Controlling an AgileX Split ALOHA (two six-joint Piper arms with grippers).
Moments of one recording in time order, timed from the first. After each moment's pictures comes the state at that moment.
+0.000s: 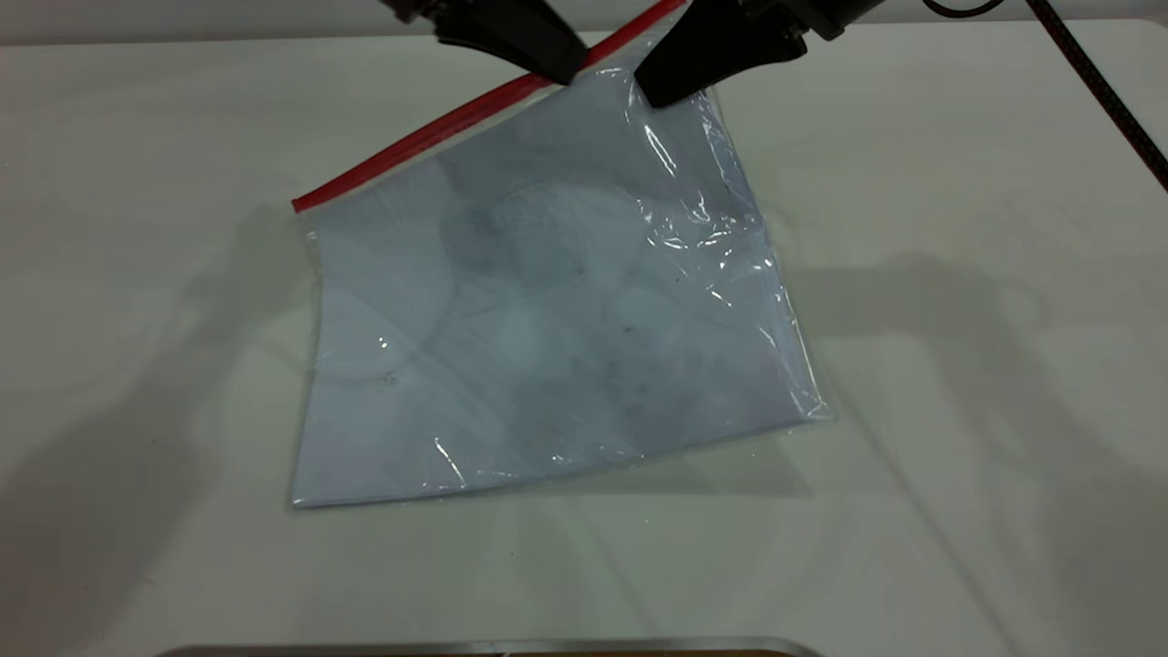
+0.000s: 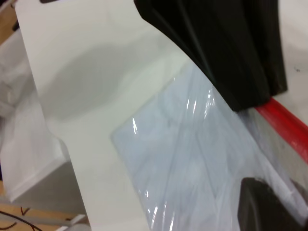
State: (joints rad) left arm -0.23 2.41 -1.73 -1.05 1.10 1.36; right arm 0.25 2.14 -1.30 1.24 0.86 -1.52
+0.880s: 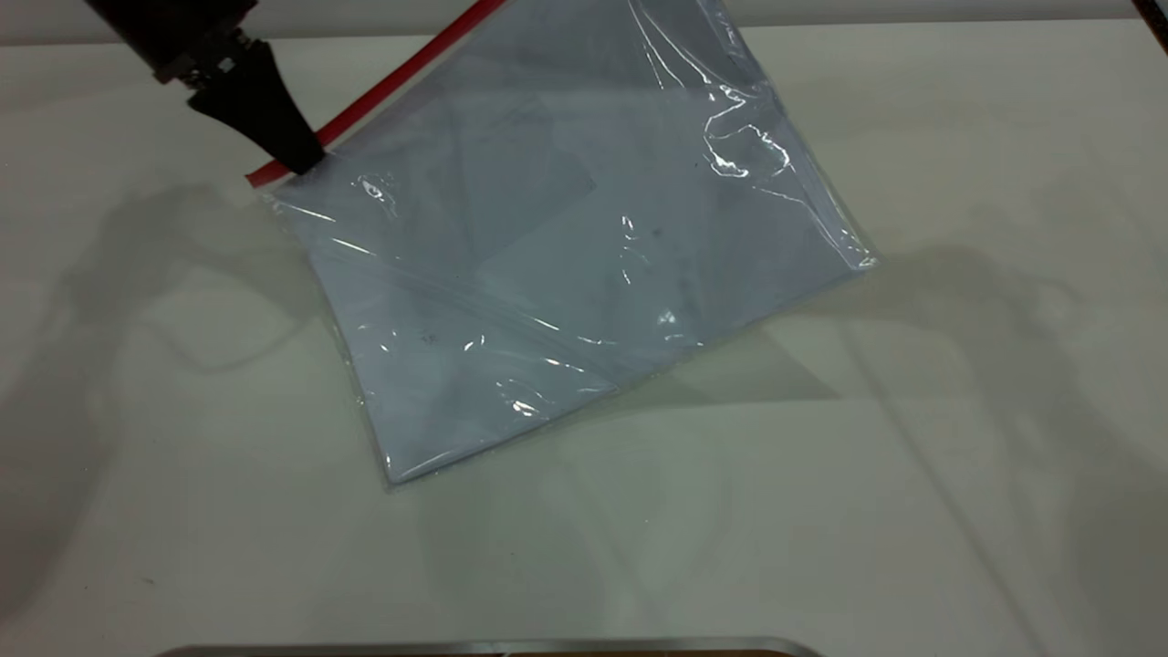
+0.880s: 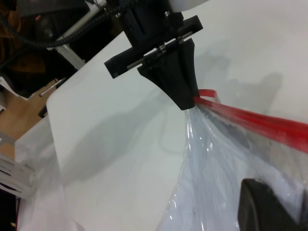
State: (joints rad) left arm -0.01 2.41 -1.73 -0.60 1.06 1.21; right arm 0.21 2.13 -1.30 1.52 0.94 -1.67
